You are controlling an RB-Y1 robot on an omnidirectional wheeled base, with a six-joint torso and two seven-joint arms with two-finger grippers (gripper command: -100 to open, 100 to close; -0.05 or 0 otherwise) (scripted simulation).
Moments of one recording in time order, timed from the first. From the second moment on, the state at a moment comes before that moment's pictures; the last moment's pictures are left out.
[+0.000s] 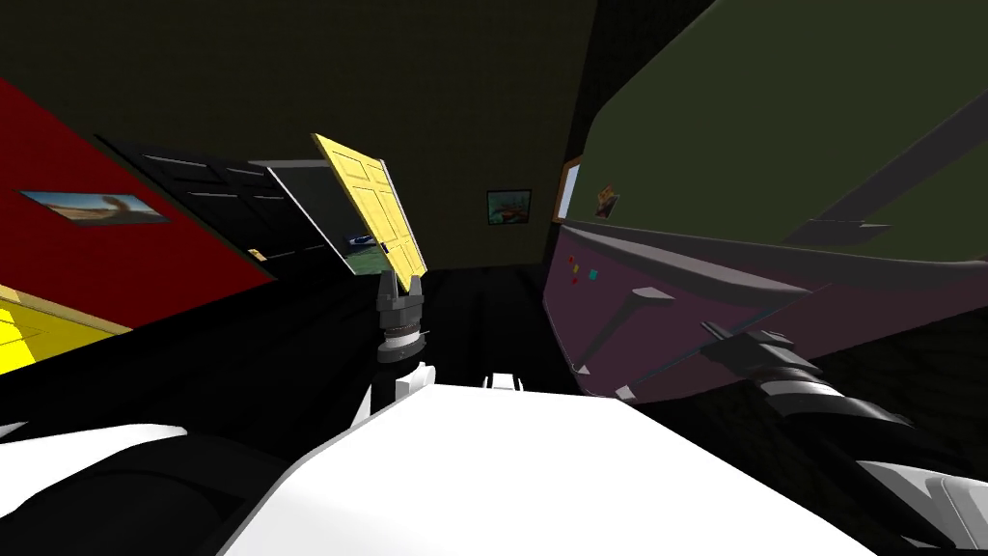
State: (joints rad) left arm 0.53 -0.02 -0.03 -2.34 -0.03 -0.65 -0.07; right arm 0.42 -0.37 -0.92 -1.83 1.30 -0.63 1.07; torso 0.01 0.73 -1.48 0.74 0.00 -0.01
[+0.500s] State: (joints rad) left arm 0.53 -0.02 -0.03 -2.34 -0.03 -0.65 -0.07; right arm 0.35 -0.45 -0.79 -1.80 1.34 -0.57 1.03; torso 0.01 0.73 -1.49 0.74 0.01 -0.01
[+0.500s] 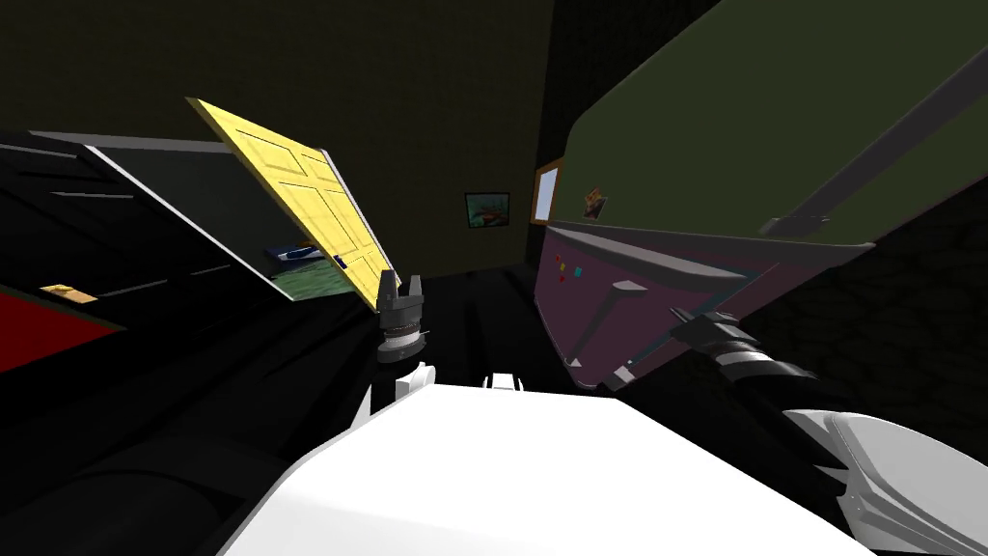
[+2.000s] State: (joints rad) left arm 0.53 -0.02 -0.03 -2.34 -0.03 -0.65 -0.07; right arm 0.25 -0.57 -0.63 -1.72 1.40 -0.46 0.94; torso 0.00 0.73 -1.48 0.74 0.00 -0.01
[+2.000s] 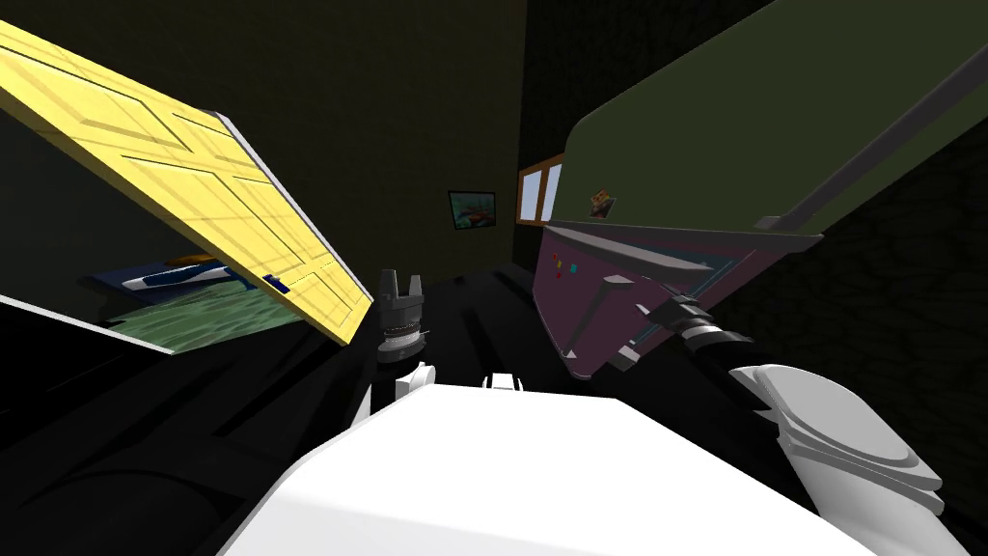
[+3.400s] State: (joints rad) left arm 0.53 -0.02 -0.03 -2.34 -0.03 -0.65 -0.07; right arm 0.26 -0.55 -0.58 -1.82 1.43 -0.50 0.99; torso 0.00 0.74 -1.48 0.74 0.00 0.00
